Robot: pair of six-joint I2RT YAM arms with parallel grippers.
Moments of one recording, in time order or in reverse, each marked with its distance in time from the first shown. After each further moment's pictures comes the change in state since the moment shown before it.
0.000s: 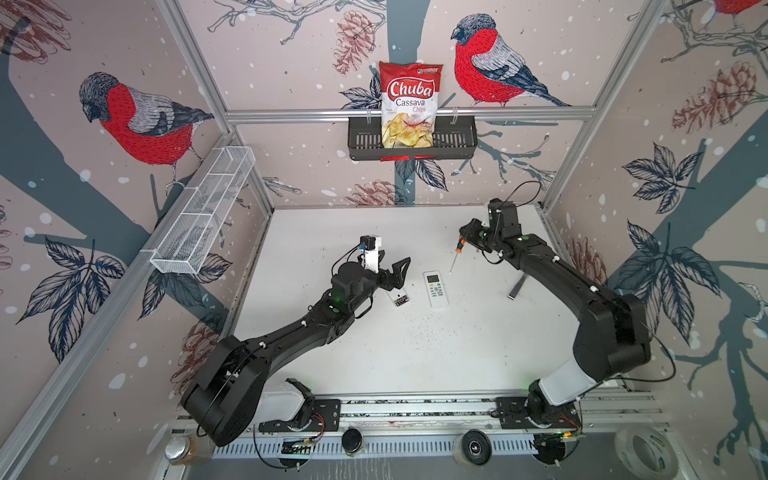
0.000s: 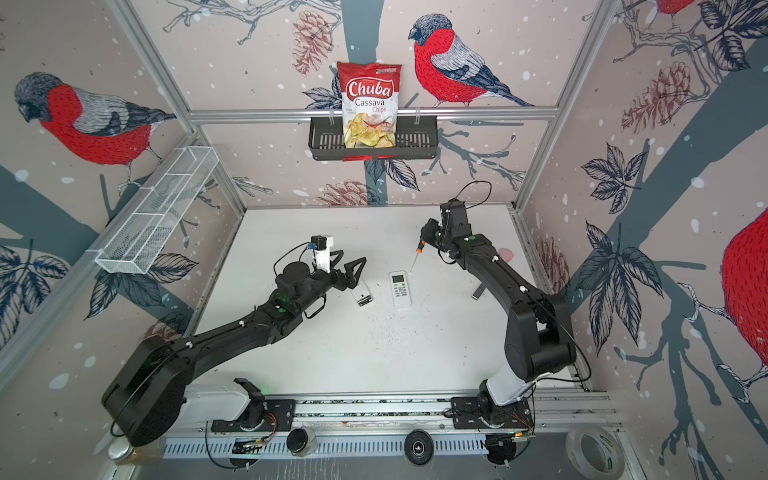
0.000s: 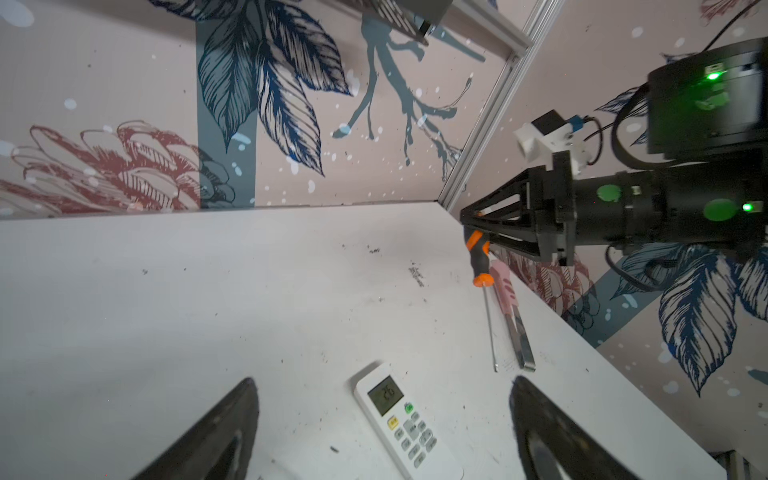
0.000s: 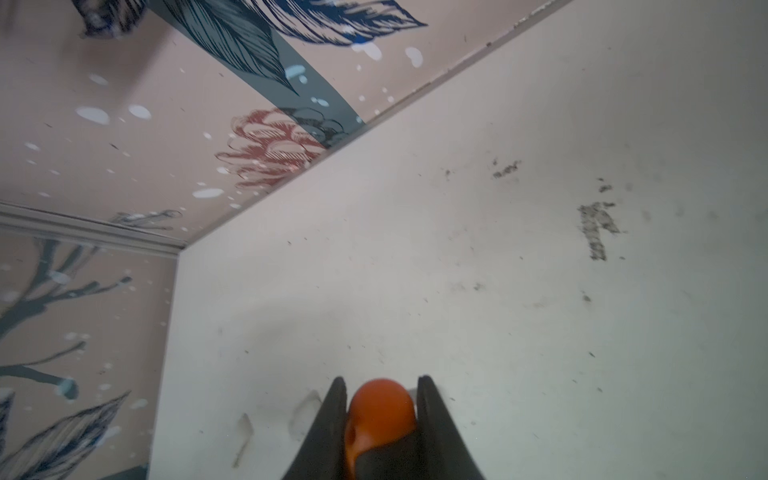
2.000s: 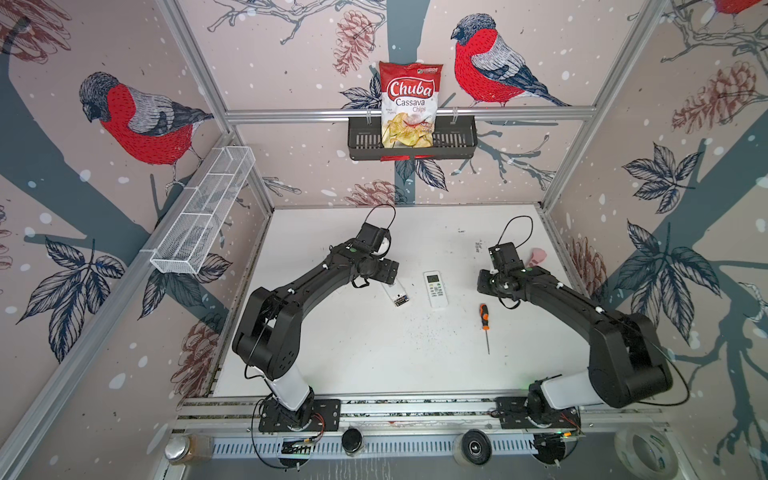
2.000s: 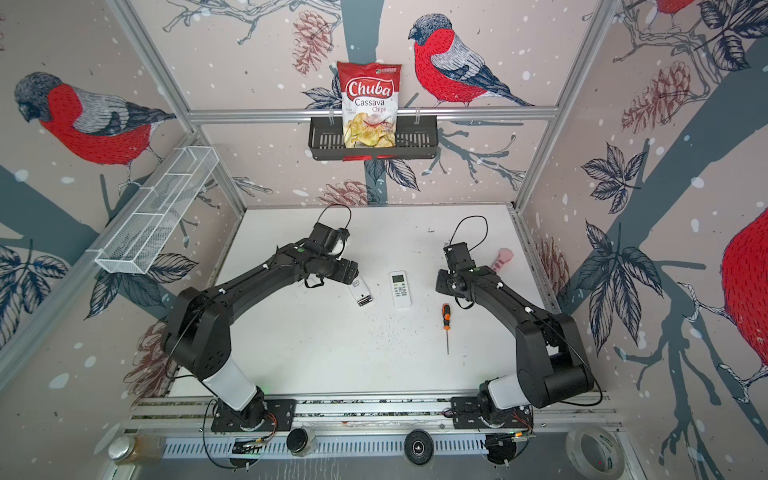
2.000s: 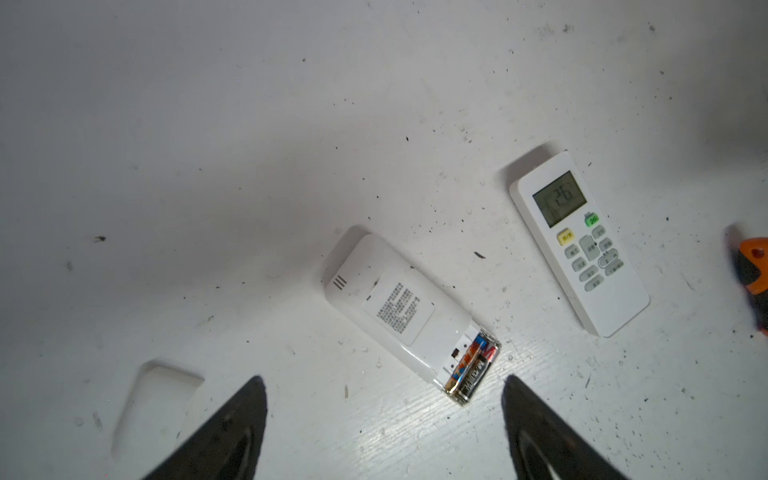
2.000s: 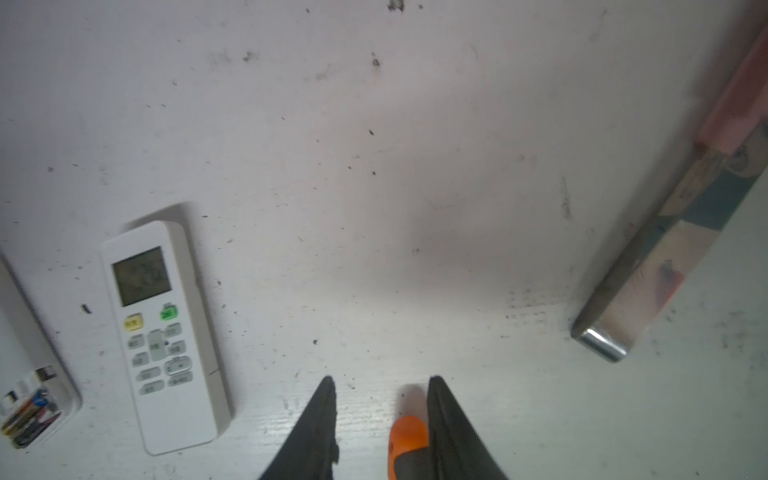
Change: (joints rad) left arm 0.097 0.361 0.635 -1.210 -0.009 0.213; right arm -0.005 -0.168 -0.414 -0.244 0.203 -0.269
